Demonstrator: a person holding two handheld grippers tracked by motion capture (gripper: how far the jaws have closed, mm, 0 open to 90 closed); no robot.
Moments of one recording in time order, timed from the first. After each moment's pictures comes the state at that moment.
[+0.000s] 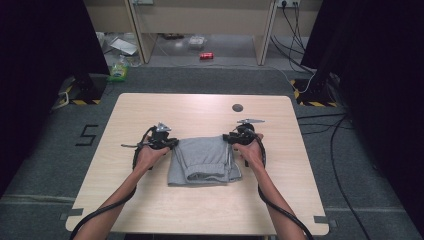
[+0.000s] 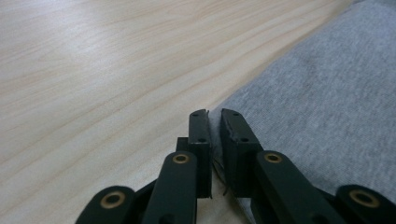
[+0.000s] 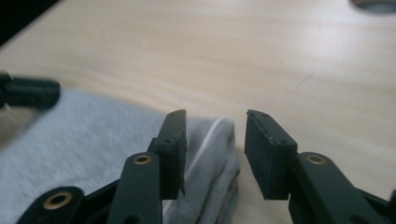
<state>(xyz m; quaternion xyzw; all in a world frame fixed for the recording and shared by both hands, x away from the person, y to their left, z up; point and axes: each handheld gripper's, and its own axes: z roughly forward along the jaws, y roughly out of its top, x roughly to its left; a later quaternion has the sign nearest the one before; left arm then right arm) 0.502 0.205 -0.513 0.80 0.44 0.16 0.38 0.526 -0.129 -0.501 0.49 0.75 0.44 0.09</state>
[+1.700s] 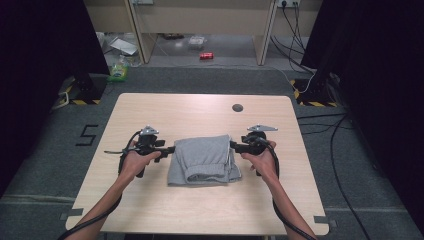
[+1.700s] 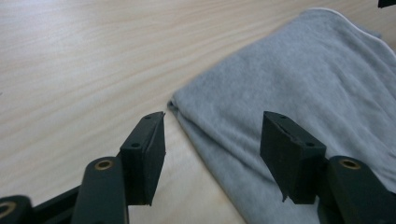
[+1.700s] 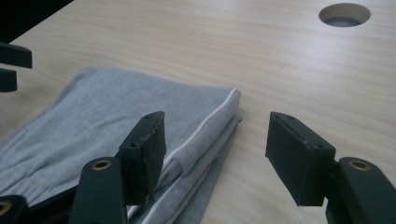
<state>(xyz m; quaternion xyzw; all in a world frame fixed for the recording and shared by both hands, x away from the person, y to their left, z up) 0.453 0.233 -0.478 0.78 0.45 0.12 0.42 0.473 -0.156 -0.472 0.47 0.76 0.44 0.12</state>
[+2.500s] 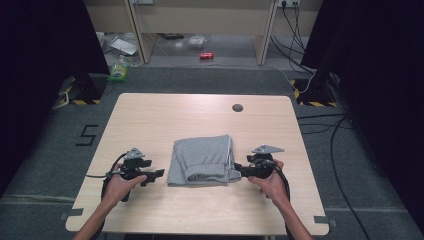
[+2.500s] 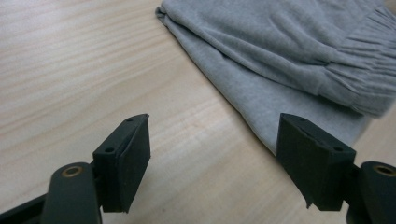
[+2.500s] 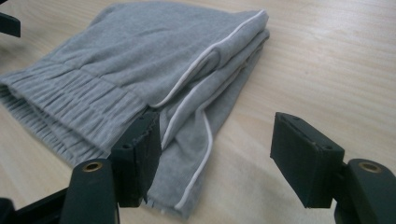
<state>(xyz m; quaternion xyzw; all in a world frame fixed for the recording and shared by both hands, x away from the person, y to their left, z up) 0.386 0.263 -0.501 0.79 0.45 0.11 0.41 0.407 -0.173 -0.485 0.44 0.79 0.41 0.12</state>
